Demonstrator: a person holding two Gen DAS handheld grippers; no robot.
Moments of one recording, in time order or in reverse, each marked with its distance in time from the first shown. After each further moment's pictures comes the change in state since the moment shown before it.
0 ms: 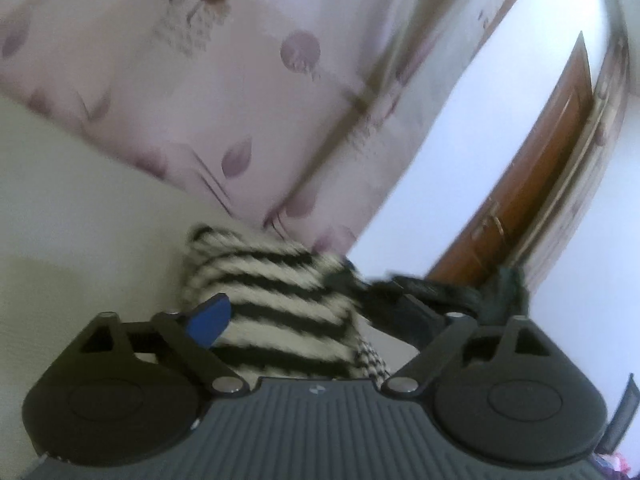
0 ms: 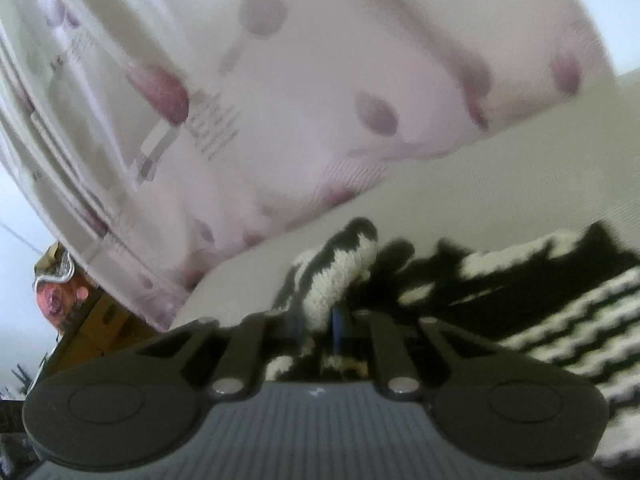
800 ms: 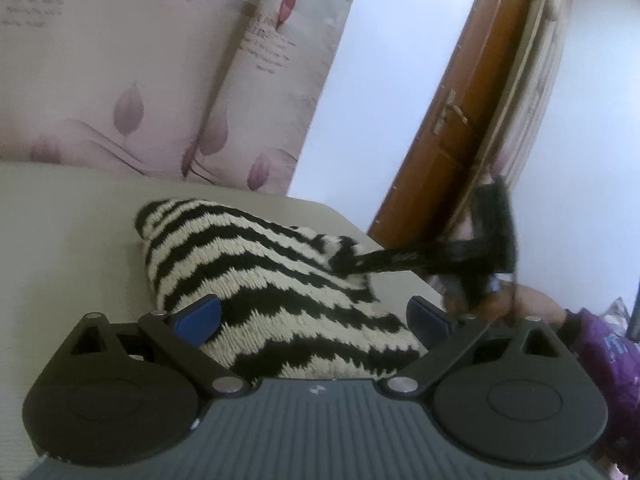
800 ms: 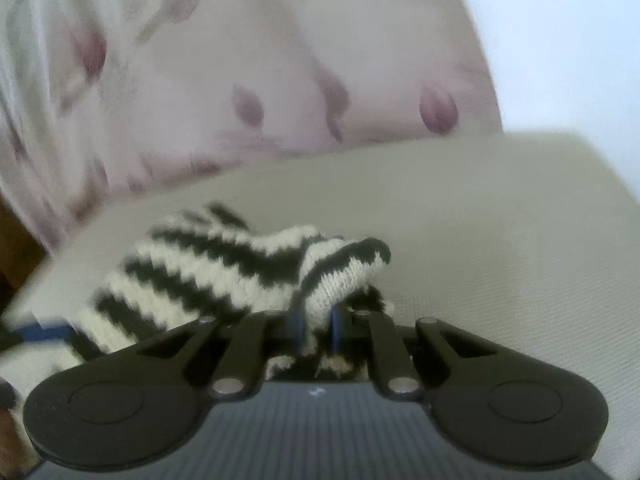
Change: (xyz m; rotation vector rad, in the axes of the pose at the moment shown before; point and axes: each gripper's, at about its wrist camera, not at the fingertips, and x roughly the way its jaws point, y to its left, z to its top) left arm 0.103 -0.075 -0.056 0.265 0.214 -0.094; right arm -0.061 -0.092 0.025 -0.283 0.141 -0.321
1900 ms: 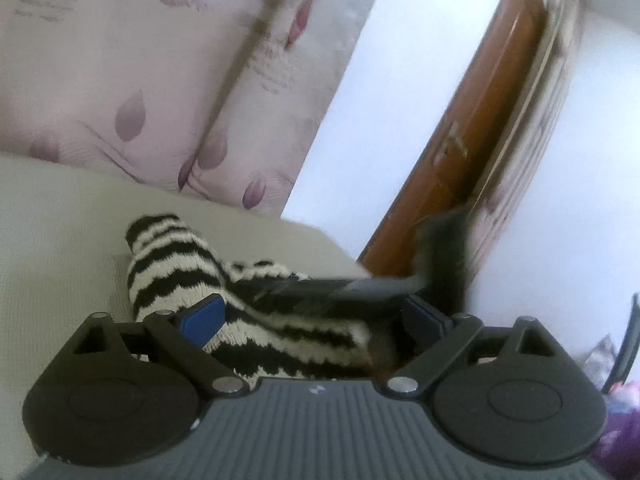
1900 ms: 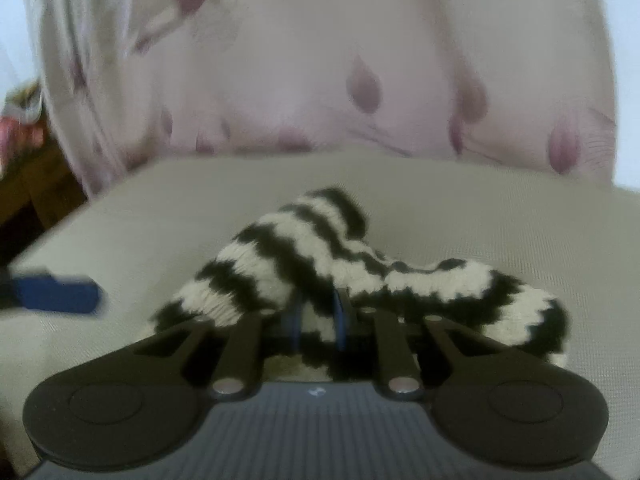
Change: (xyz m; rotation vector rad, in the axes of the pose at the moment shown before) left arm 0.006 -0.002 0.022 -0.071 -0.039 -0.003; right arm 0.043 0.076 0.002 -0.145 -0.045 0.151
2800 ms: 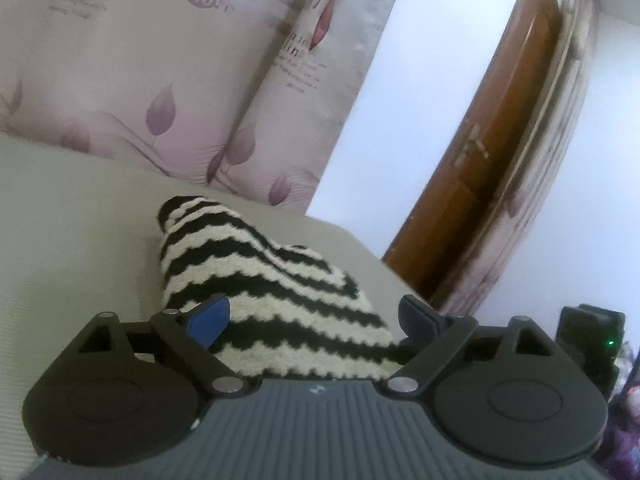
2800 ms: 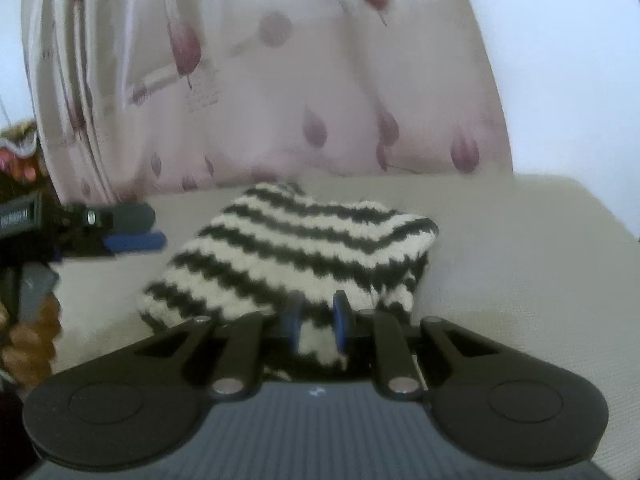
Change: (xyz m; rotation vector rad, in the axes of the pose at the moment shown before) left arm -0.016 0.005 -0.030 -0.016 -0.043 0.074; right arm -0.125 0.010 -0.107 -0.005 -0.150 -0.132
